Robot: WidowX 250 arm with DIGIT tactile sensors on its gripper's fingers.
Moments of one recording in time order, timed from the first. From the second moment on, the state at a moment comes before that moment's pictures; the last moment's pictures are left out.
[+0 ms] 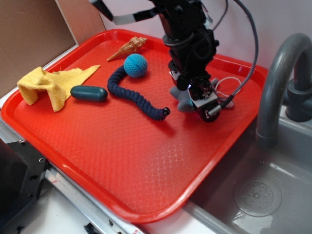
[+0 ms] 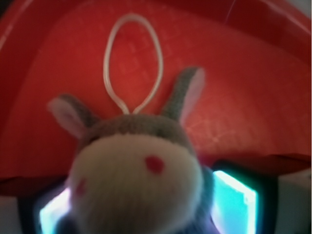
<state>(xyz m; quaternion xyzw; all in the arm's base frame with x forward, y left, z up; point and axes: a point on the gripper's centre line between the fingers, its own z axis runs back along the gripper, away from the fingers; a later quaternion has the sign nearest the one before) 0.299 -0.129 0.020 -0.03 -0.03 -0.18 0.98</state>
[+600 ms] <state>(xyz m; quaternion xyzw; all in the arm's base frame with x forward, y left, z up) 0.285 -0.113 0.050 0.00 0.00 -0.12 0.99</state>
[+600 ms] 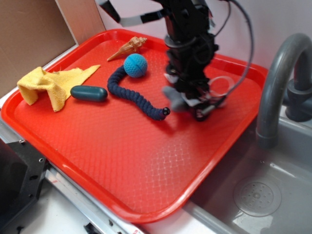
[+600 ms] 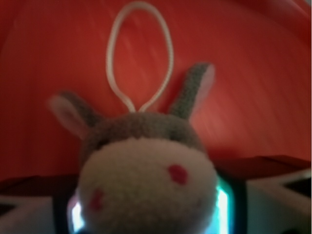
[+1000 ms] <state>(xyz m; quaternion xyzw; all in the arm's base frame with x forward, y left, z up) 0.248 -0.069 0.140 -0.03 -0.03 -0.03 1.00</state>
